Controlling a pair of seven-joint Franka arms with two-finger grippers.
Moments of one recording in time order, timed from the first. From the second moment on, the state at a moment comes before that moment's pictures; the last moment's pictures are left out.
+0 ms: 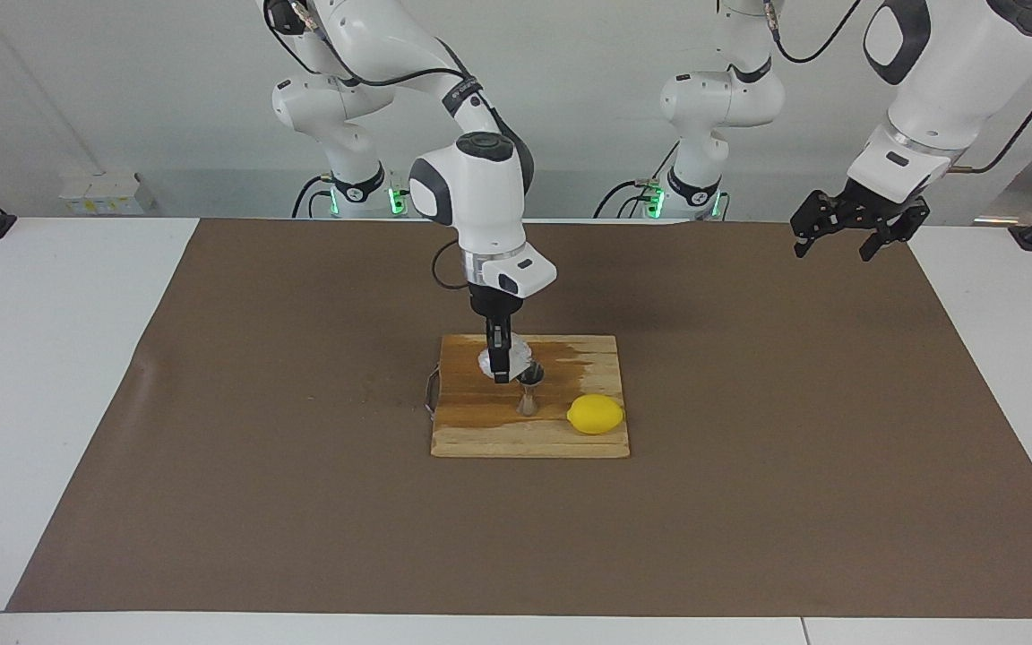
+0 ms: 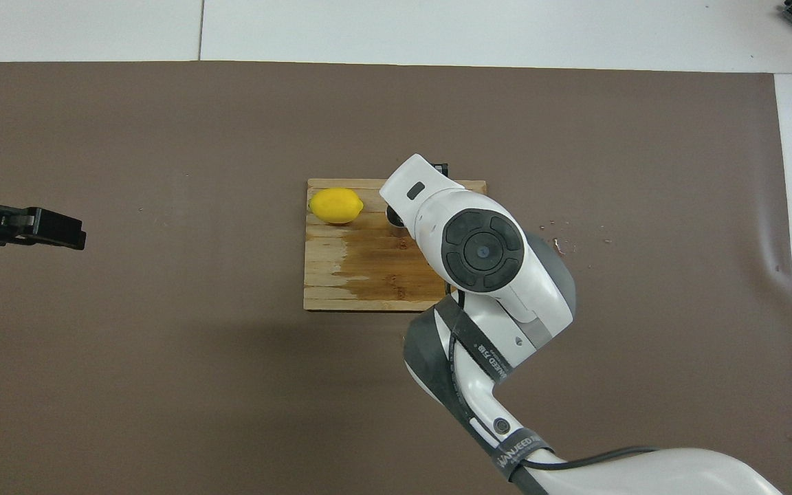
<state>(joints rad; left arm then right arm) -0.08 -0.06 0.01 -1.68 -0.02 1.60 0.05 0.49 0.29 0.04 -1.79 -0.22 2.41 -0.90</state>
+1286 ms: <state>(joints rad) -0.08 -0.06 0.01 -1.68 -0.02 1.60 0.05 0.22 0.24 0.04 -1.90 0.65 2.44 -1.60</state>
